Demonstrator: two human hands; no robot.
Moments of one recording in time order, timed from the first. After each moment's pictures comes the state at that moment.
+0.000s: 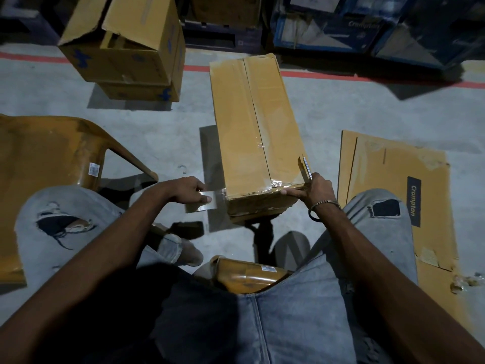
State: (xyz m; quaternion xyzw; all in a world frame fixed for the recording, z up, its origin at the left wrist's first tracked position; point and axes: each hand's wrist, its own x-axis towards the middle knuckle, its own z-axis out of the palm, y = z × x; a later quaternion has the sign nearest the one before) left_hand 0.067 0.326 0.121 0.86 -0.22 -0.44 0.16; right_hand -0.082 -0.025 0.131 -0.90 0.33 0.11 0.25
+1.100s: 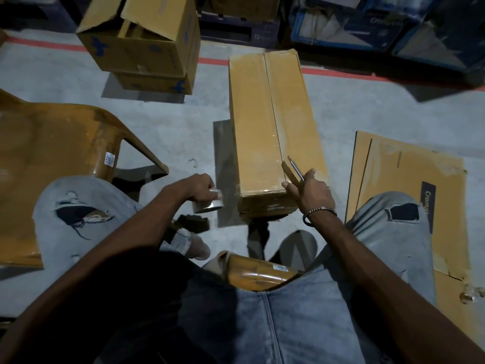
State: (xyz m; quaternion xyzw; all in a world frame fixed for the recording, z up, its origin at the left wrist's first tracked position) left_hand 0.055 0.327 0.121 0.88 -0.19 -0.42 0.14; right_hand -0.080 0.029 0.135 -0.94 0.27 0.09 0.18
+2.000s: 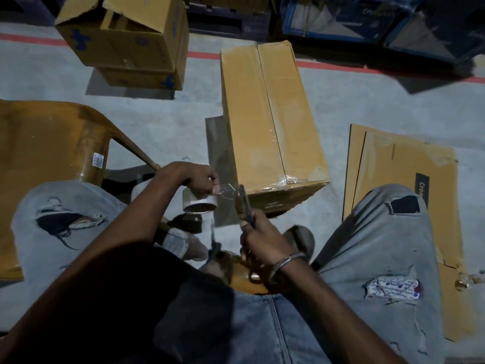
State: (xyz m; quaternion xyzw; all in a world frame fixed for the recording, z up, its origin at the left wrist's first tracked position) left_hand 0.077 0.306 0.154 0.83 -0.24 -0.49 0.11; right_hand -0.143 0.170 0.207 -0.73 0.28 0.26 0.56
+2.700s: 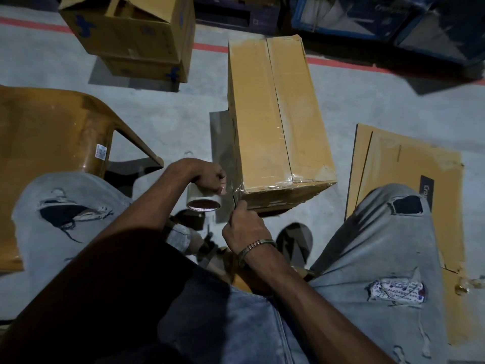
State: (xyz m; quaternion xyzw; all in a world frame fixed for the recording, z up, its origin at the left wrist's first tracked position) left_hand 0.073 0.296 0.151 0.83 -0.27 -0.48 0.06; right_hand -0.109 0.214 0.197 -0.88 0.22 0.25 0.33
